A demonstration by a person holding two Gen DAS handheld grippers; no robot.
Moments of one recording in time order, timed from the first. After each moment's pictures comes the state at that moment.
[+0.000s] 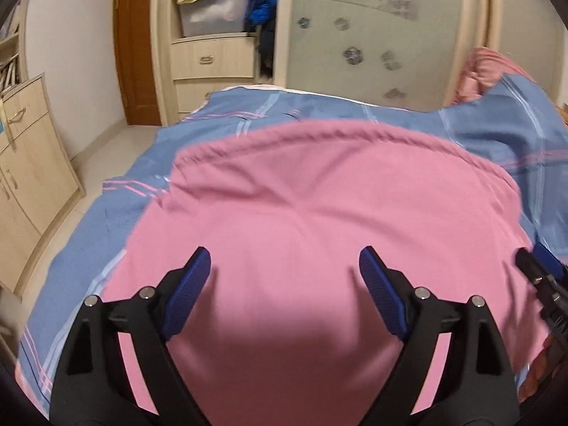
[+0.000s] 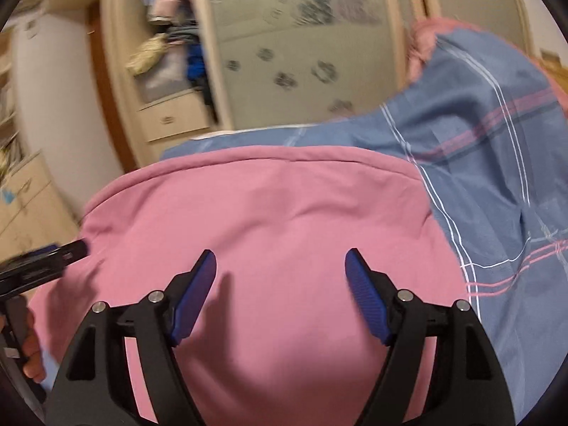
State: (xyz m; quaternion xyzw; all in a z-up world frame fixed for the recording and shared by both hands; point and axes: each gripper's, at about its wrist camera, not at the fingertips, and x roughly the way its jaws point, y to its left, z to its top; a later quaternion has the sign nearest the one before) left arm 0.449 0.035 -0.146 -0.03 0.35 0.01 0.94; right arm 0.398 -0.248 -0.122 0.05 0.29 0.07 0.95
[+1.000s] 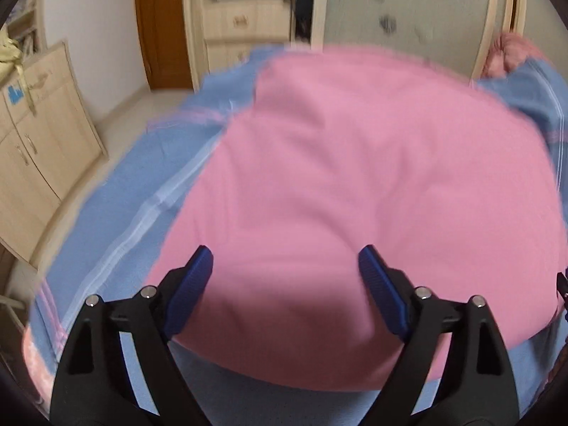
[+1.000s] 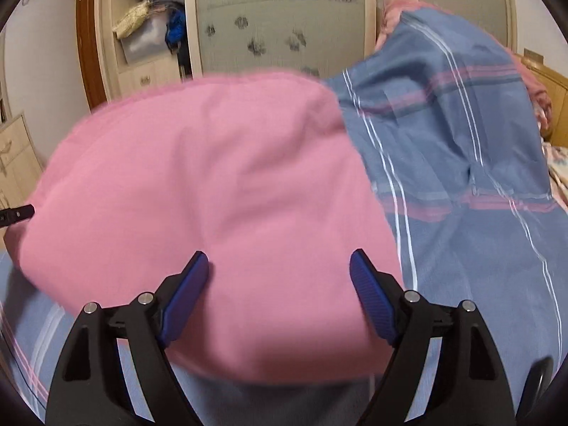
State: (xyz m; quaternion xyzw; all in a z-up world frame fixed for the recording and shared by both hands) left arm 0.403 0.105 -0.199 -0.05 0.43 0.05 0.90; right arm 0.346 -0.315 -0.189 0.01 0.37 0.02 0.93
